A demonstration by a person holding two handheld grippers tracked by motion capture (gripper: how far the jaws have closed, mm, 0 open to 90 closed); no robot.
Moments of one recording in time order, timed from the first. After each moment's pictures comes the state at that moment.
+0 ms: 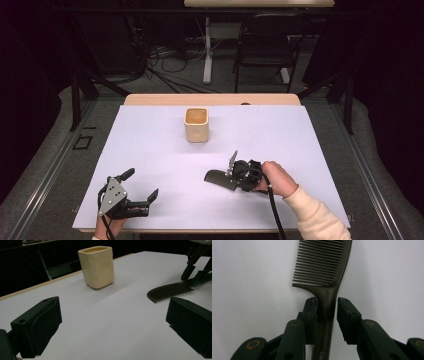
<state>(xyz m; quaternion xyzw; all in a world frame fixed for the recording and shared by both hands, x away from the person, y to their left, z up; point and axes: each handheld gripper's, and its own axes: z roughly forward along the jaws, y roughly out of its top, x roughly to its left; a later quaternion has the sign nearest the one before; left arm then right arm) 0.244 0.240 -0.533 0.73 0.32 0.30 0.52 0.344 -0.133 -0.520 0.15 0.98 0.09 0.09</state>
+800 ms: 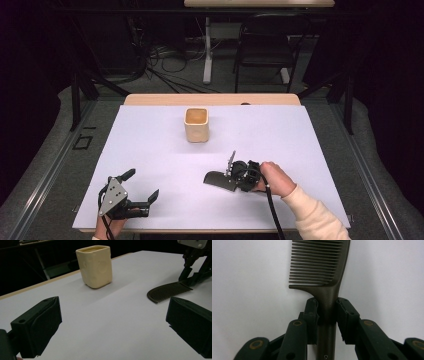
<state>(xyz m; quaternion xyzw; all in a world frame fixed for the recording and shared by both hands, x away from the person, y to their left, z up) 0.243 0.239 -0.533 0.74 0.31 0.29 0.52 0.347 -0.130 -0.527 0.15 0.98 0.08 0.08</state>
